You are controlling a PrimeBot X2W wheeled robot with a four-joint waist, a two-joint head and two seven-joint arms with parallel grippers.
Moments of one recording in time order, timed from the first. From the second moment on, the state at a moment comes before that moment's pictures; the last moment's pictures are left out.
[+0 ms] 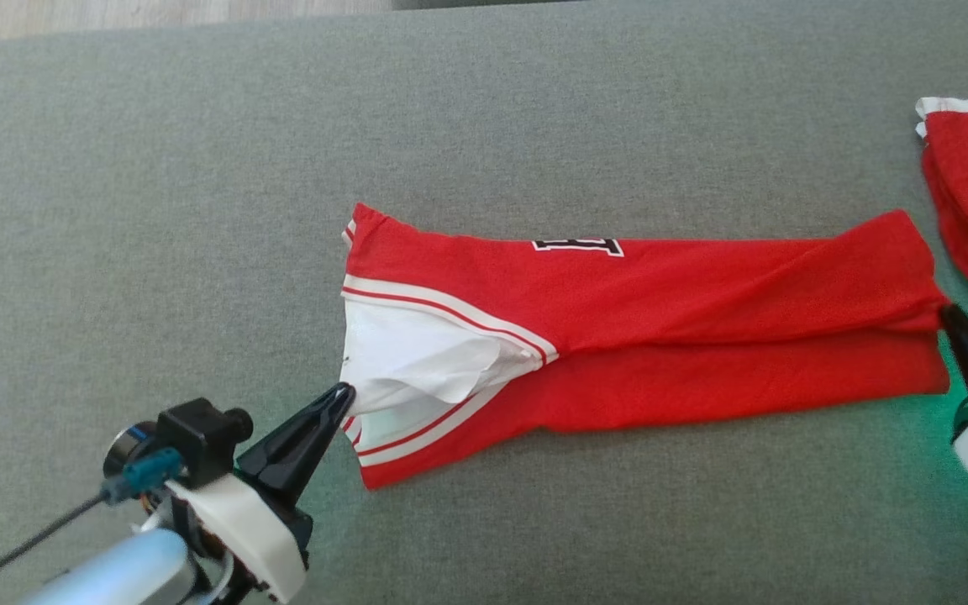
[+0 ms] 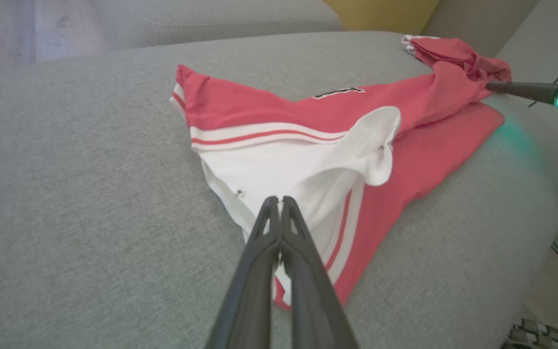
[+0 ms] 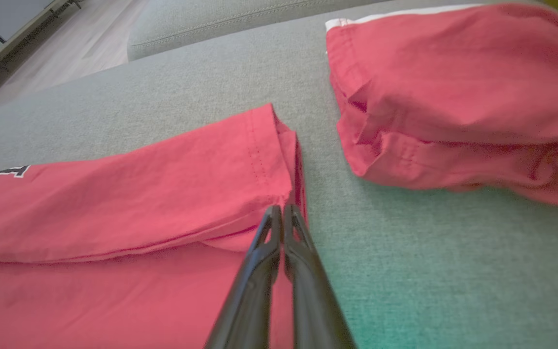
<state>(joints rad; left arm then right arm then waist) -0.45 0.76 -1.11 -0.05 -0.93 0.11 -0.08 -0.26 -0.69 0.43 0.48 0.93 0.12 -0.03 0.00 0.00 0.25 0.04</state>
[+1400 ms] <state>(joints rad) 0.15 0.16 -0.52 -0.10 -0.09 0.23 -0.25 -0.21 -0.35 -0.07 0.70 0.49 0.12 0.11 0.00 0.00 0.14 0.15</state>
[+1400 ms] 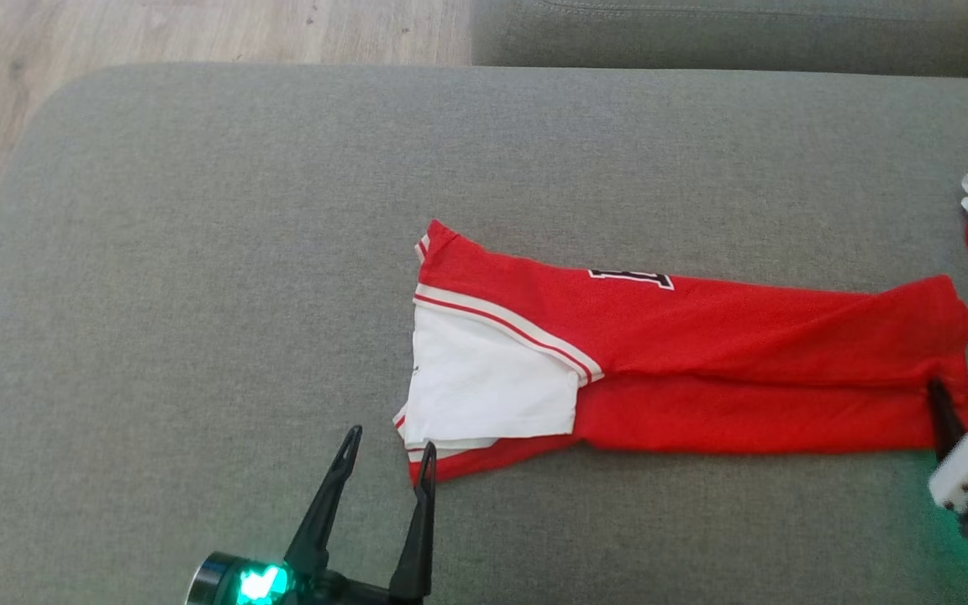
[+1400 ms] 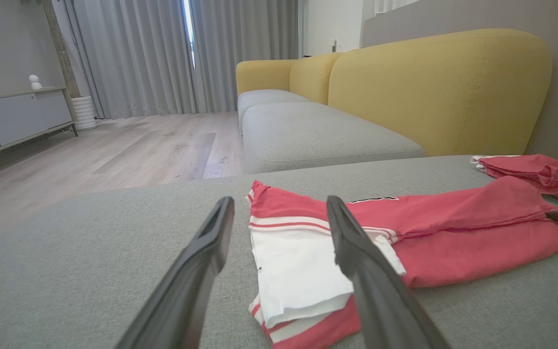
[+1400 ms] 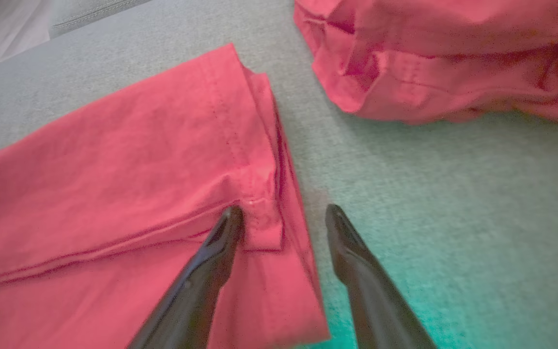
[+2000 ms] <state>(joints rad) 0.14 0.10 -0.42 -0.06 -0.11 0.13 -0.25 -0.18 -0.43 -0.03 0.53 0.73 0.12 0.11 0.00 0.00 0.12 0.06</state>
